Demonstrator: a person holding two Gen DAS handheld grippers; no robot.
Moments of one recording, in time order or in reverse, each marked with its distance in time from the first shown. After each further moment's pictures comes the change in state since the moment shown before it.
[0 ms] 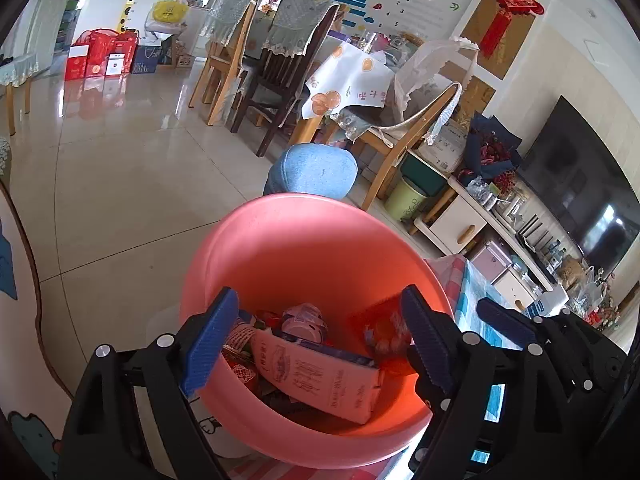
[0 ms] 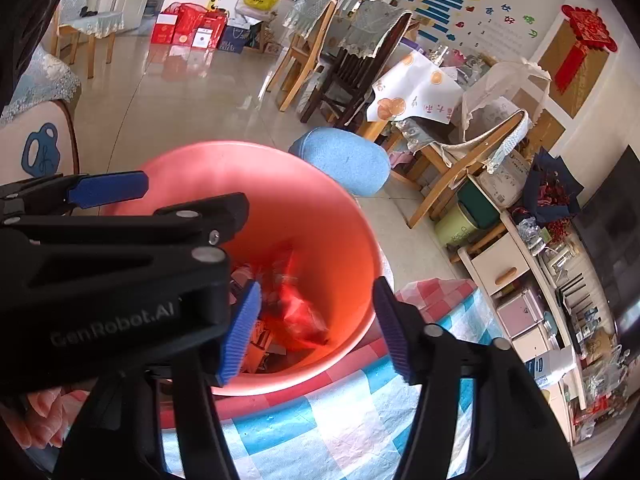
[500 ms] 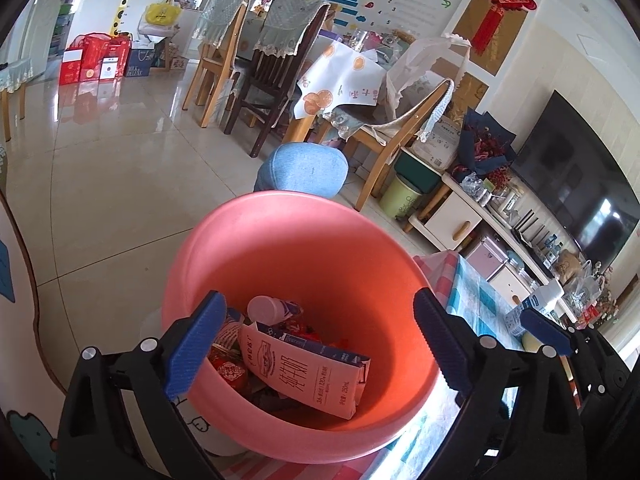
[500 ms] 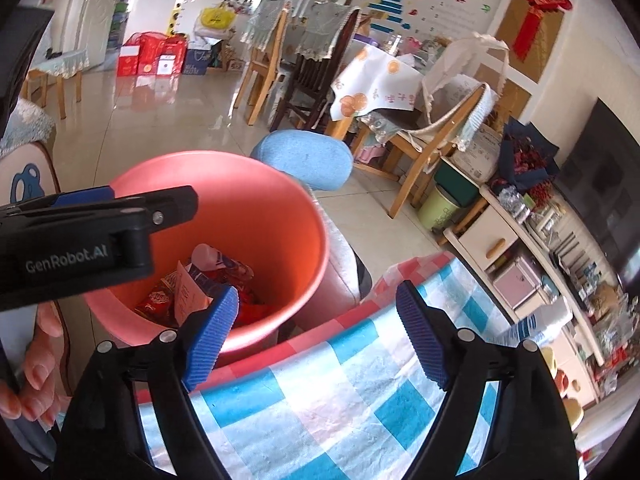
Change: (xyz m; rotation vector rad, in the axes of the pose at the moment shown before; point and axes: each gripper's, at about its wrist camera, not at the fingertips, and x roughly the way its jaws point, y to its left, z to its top) left arm -0.005 -0.017 -0.007 0.029 -0.005 -0.019; right arm -0.023 -0.035 -0.029 0.170 -0.029 -0.047
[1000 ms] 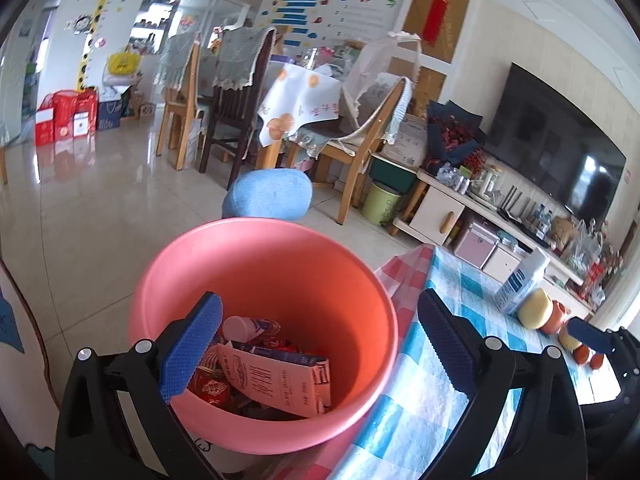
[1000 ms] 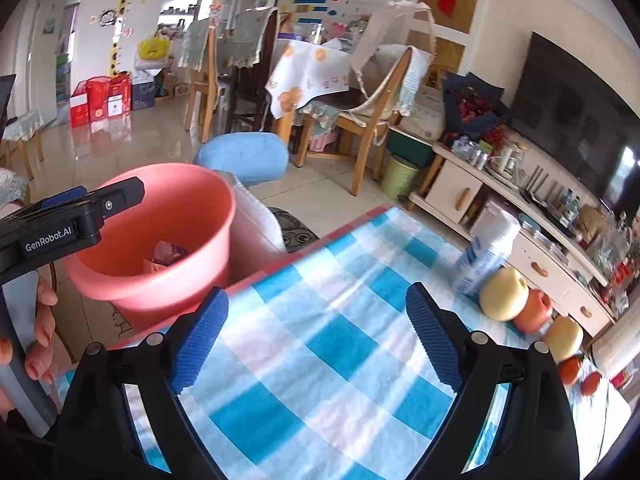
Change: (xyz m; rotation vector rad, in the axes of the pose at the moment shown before) left arm -0.019 -0.050 -0.017 0.196 -0.080 -0.025; right arm -0.057 -0.073 -0.058 0.238 0.001 -0.076
